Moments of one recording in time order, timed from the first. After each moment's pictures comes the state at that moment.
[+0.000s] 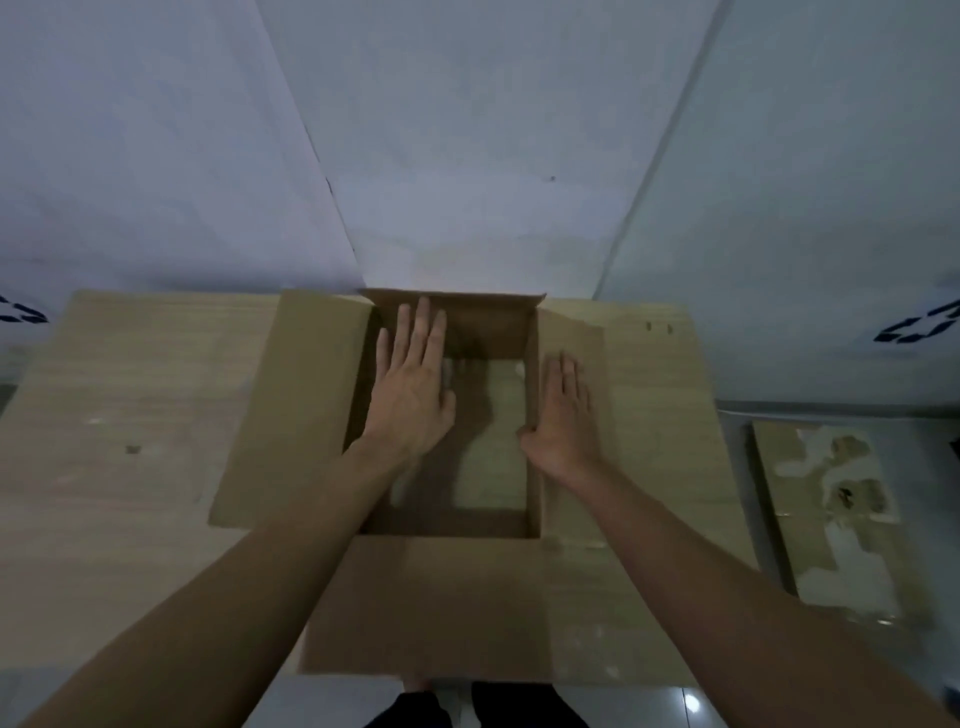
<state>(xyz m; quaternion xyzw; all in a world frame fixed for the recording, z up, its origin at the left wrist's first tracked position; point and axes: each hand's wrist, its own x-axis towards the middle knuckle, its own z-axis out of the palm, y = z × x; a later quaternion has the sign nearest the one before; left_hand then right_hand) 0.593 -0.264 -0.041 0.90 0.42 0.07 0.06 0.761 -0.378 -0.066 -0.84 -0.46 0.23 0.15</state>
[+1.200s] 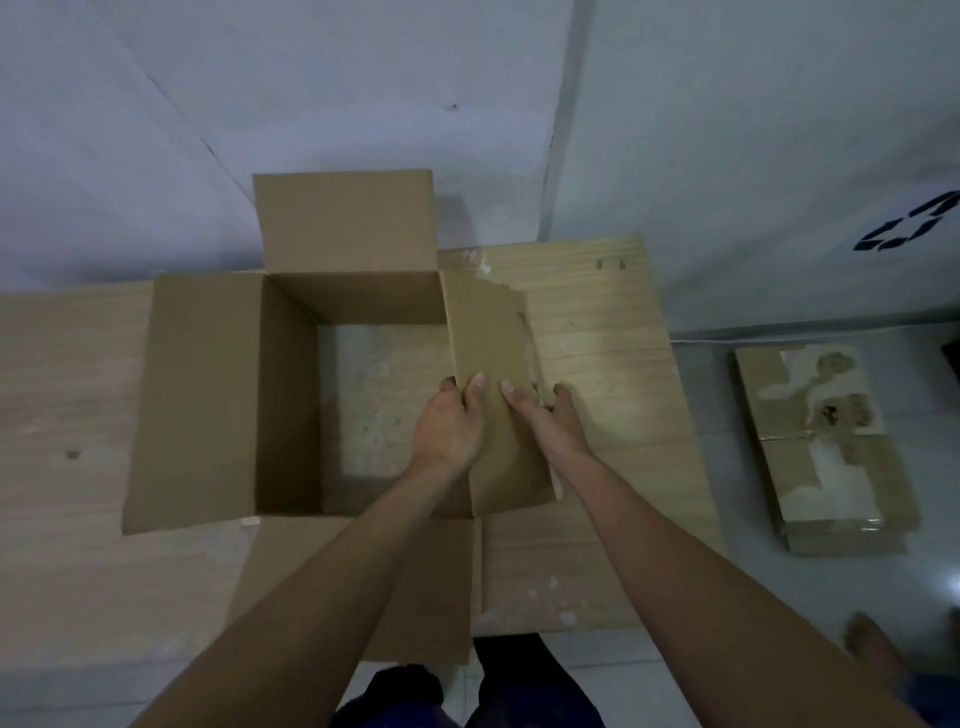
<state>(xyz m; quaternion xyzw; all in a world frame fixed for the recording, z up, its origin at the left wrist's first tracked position) 0.701 -0.372 -0.071 0.70 0.58 0.03 0.41 0.816 -0.443 -0.128 -0.77 -0.07 0.48 0.42</state>
